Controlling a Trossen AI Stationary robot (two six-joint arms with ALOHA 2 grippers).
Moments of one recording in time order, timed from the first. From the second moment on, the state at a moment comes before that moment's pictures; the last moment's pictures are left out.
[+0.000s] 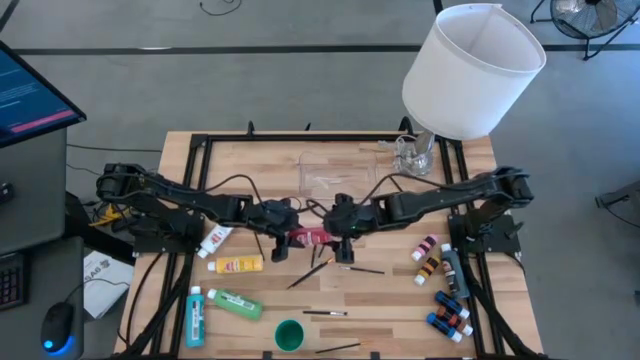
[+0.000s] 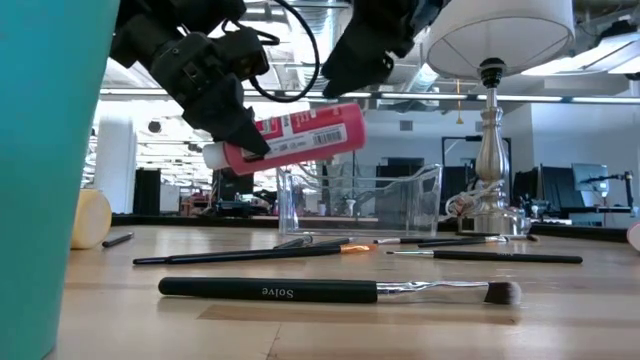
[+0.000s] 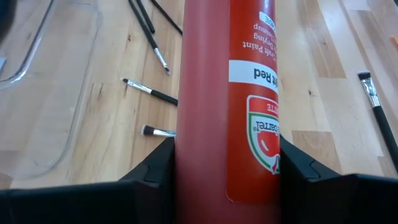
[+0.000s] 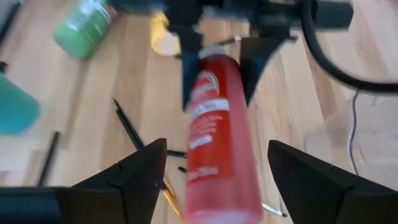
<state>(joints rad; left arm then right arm) -0.08 1.45 0.71 0.02 -0.02 -0.11 0.16 1.68 1.27 -0.39 0.14 0.09</state>
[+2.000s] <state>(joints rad) -0.16 0.91 0.67 0.14 -0.05 0.09 0.14 1.76 1.36 -0.45 0.19 0.06</state>
